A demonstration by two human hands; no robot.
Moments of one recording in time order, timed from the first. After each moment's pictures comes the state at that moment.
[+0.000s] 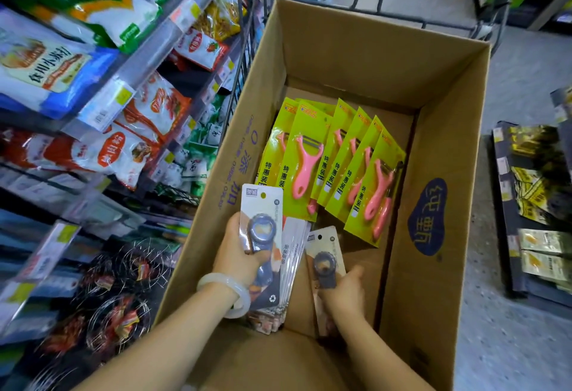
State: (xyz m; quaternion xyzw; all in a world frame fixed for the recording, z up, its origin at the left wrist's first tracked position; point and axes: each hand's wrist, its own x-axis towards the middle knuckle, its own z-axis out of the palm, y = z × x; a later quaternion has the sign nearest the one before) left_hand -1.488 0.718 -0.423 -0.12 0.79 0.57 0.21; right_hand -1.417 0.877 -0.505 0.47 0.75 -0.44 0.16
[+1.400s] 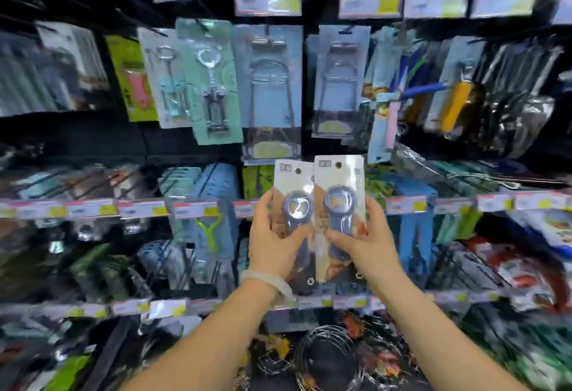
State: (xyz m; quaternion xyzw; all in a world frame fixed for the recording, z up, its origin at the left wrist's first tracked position) left_hand -0.969 0.322 -0.153 -0.29 0.63 0.52 -0.50; right_hand -1.099 0.391 -0.166 -0.41 0.59 -0.66 0.19
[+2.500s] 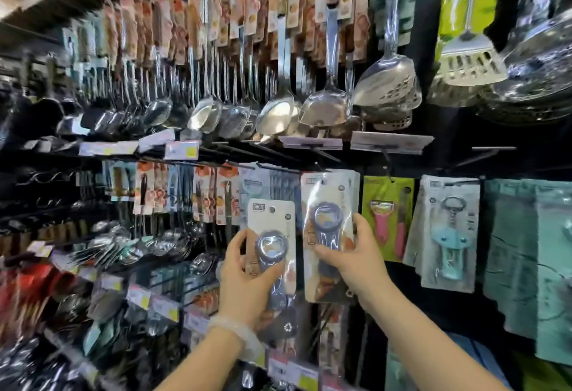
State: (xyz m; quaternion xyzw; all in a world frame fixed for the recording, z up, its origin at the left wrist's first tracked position) left_hand -0.584 0.004 -0.036 -0.35 0.52 0.34 -0.70; right_hand -0.748 -0.001 0.000 -0.61 0.40 -0.62 0.29
